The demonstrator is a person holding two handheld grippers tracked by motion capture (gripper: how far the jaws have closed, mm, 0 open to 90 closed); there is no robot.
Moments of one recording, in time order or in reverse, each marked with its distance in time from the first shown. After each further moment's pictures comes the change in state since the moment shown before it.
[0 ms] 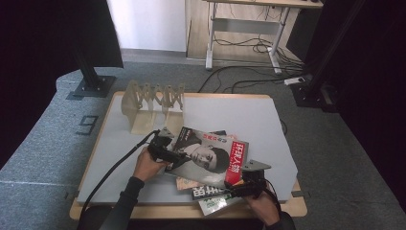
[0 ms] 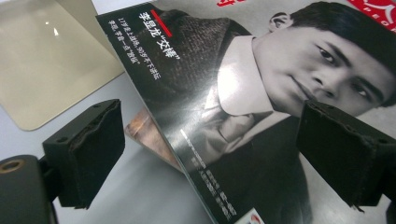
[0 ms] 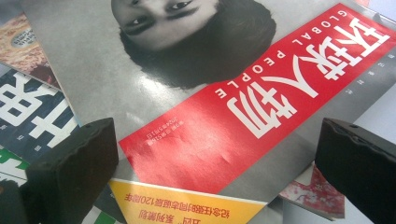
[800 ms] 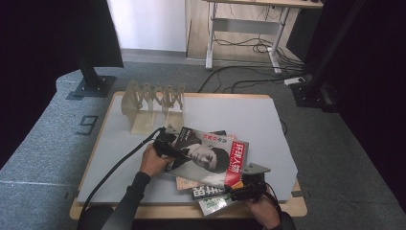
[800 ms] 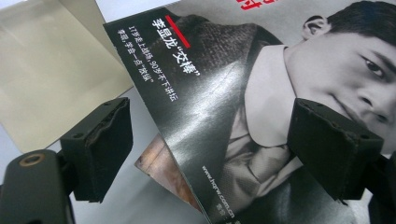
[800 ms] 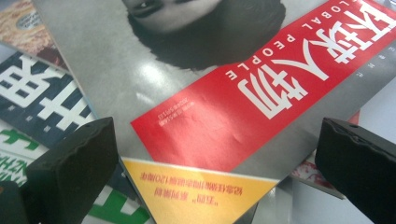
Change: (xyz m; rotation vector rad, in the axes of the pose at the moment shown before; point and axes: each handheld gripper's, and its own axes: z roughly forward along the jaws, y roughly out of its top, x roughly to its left) left arm 0.007 0.008 0.022 0.012 0.038 -0.006; right arm 0.006 -0.007 -0.004 0.026 -0.004 -0.013
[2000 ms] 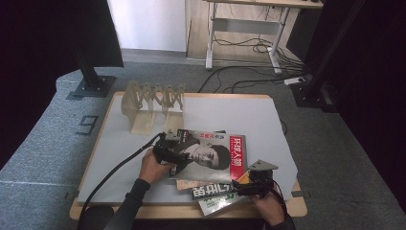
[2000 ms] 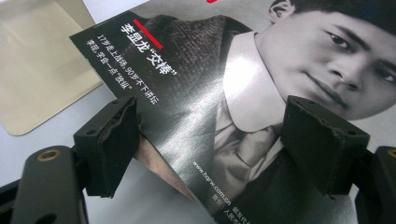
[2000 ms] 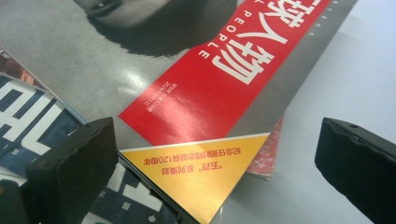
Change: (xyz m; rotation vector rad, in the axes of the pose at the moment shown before) left arm -0.019 -0.011 -0.010 -0.005 0.024 0.021; right arm -0.025 -0.004 -0.004 -0.007 -0.076 0.044
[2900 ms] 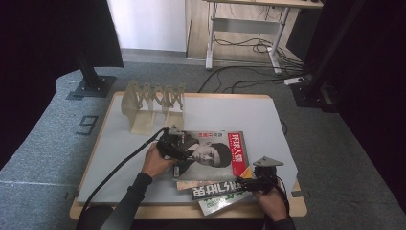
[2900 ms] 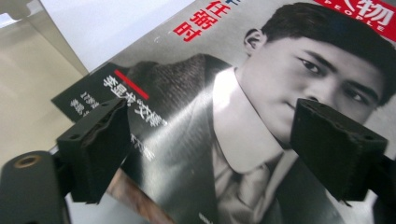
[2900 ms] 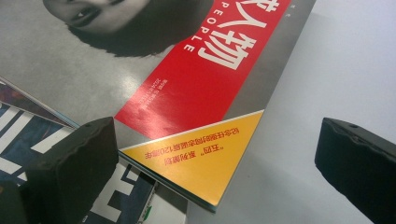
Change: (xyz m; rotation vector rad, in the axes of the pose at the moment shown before) left arm 0.005 0.025 0.007 -0.006 -0.056 0.036; right arm -0.020 -0.001 0.003 -0.015 -0.002 0.048
